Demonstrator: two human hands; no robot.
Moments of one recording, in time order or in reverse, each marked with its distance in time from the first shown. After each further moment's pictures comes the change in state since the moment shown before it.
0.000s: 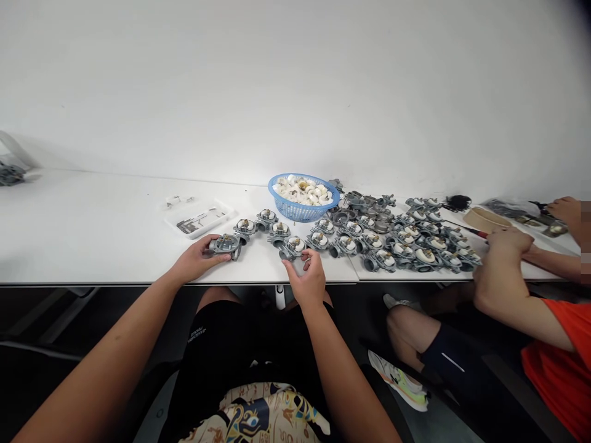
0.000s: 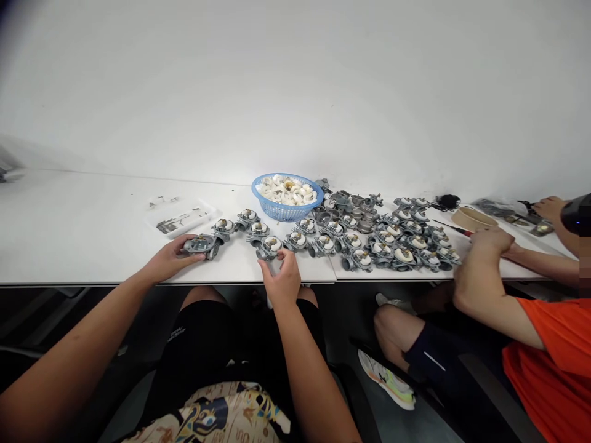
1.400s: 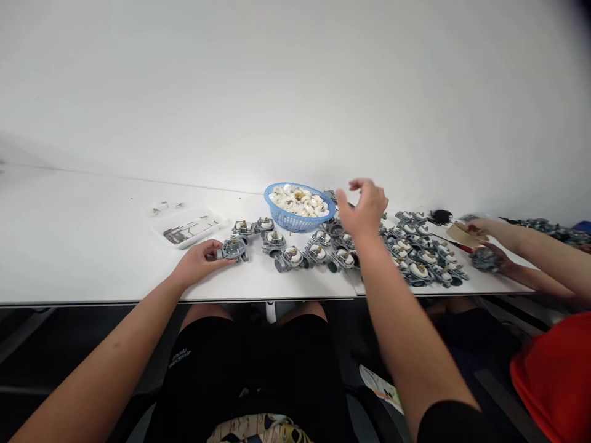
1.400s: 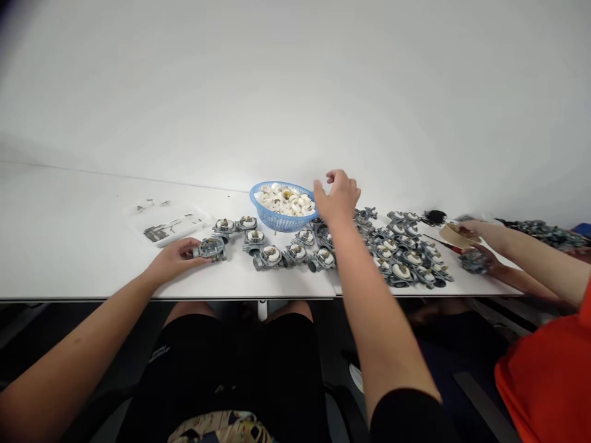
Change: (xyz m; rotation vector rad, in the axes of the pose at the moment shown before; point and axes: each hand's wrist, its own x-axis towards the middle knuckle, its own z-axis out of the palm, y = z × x) left_hand 0.025 0.015 0.016 0.021 0.059 0.001; right_hand 0.199 -0.051 -0.089 -0.406 0.149 -0.286
